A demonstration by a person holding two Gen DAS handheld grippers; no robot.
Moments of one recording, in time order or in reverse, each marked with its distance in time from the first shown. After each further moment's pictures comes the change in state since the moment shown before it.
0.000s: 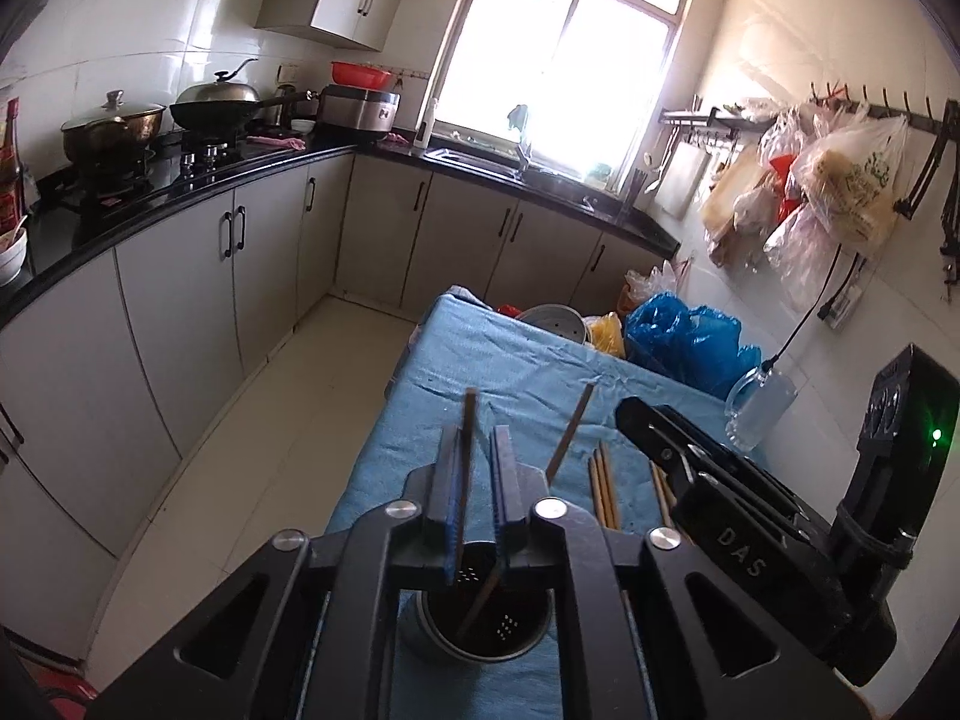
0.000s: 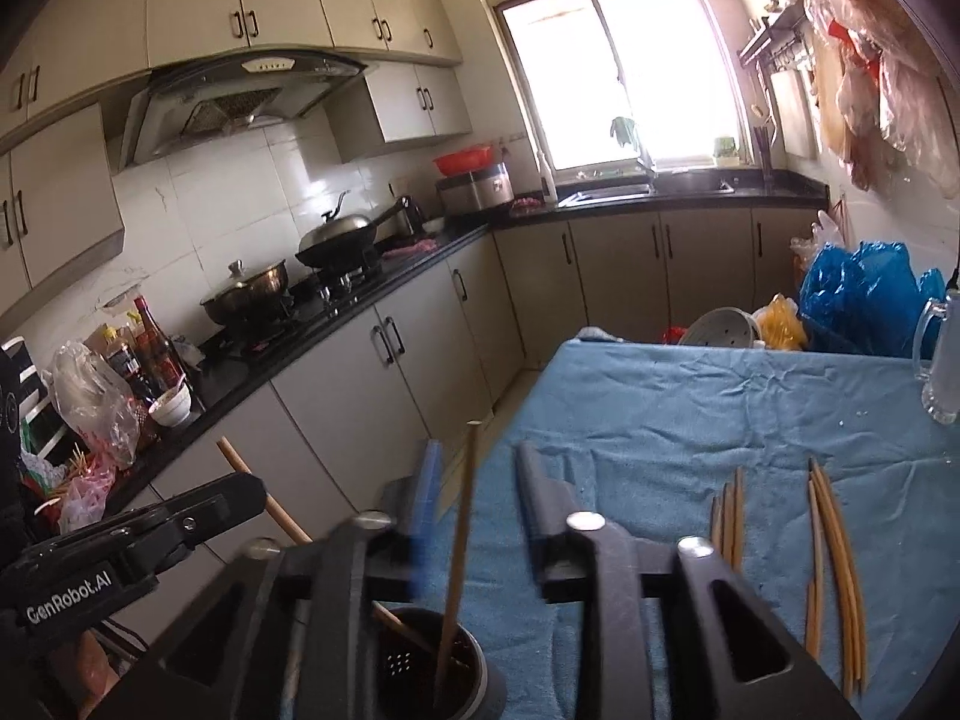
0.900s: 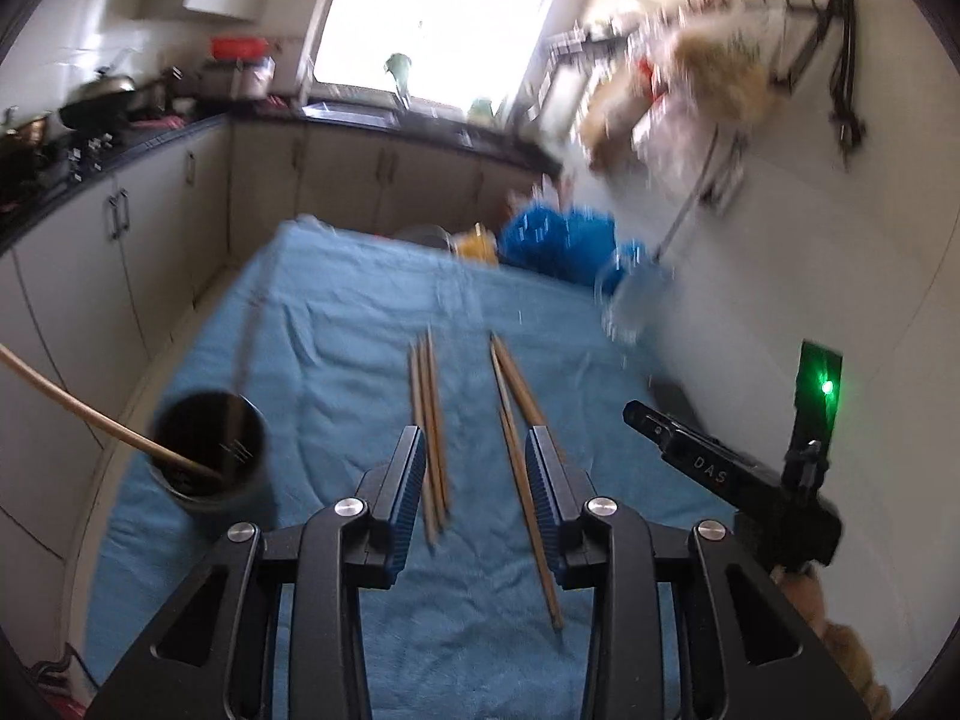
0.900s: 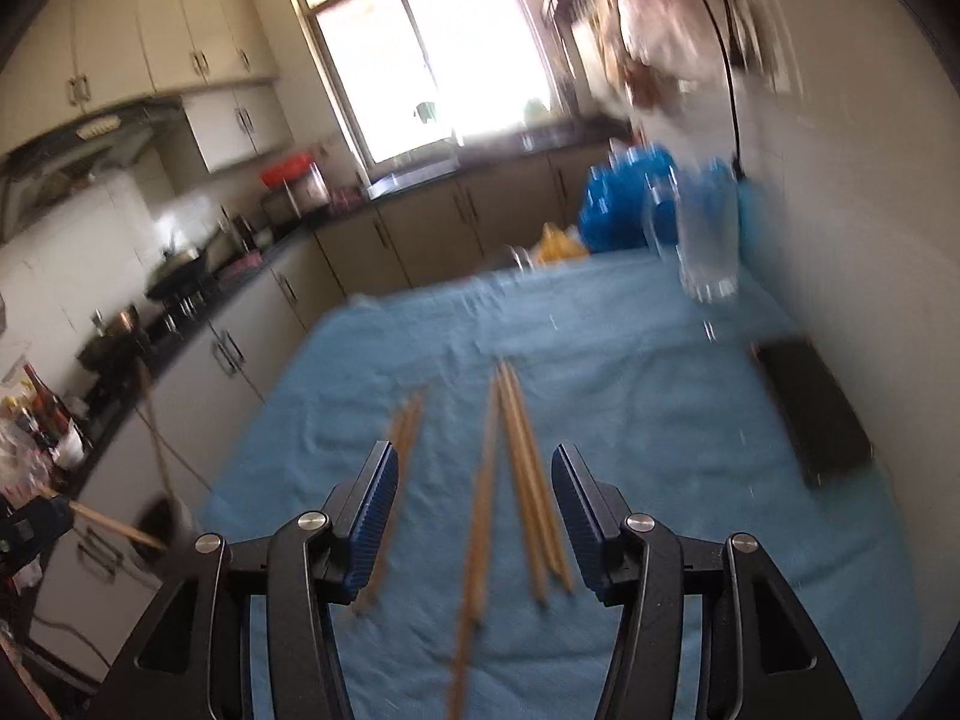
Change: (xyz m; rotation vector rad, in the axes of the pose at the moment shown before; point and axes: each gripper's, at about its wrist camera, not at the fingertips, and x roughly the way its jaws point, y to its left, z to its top) left arm 0.012 -0.140 -0.101 0.167 0.164 -0.191; right arm -0.130 -0.194 -0.069 0.225 0.097 -0.305
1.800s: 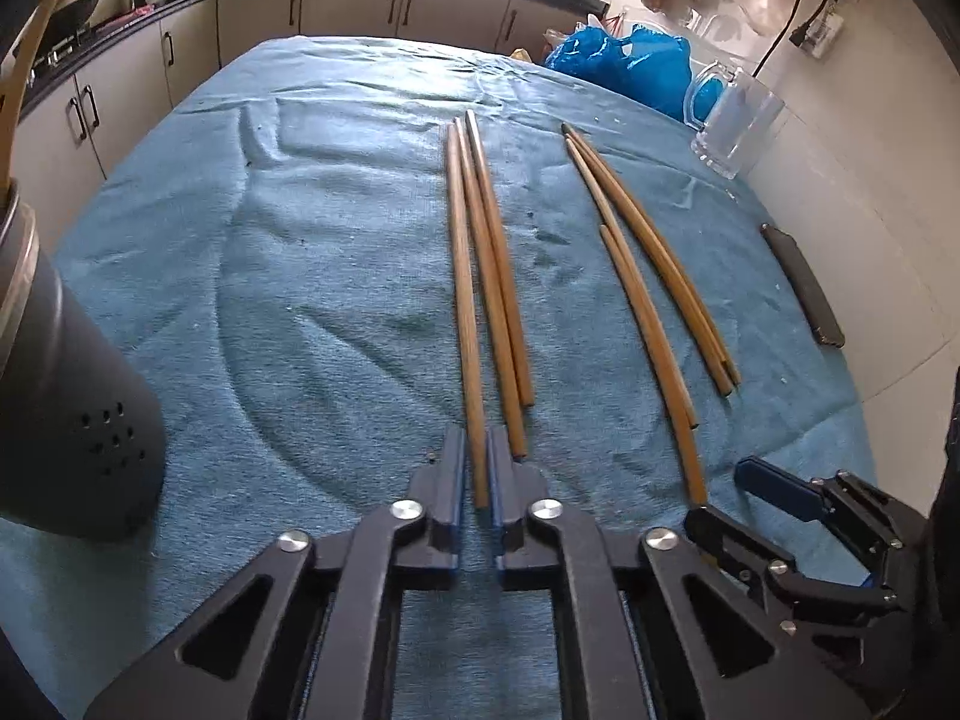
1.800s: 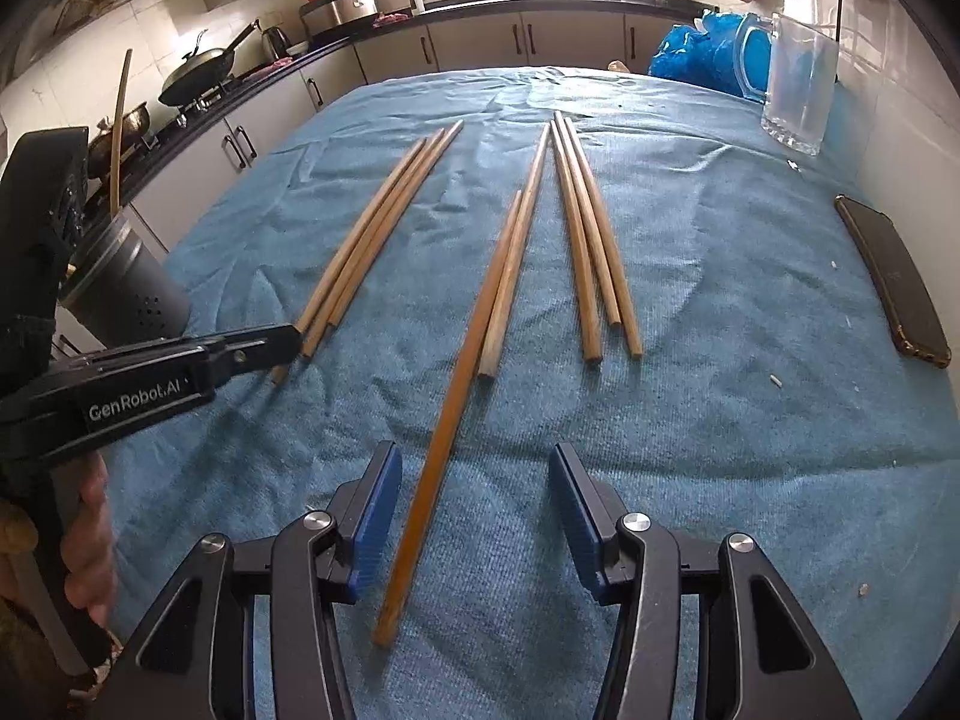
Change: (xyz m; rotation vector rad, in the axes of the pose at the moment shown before) left arm 0.160 0.034 -0.053 0.003 0.322 0.079; right arm 0.064 0.013 -0.097 -0.216 0.350 0.005
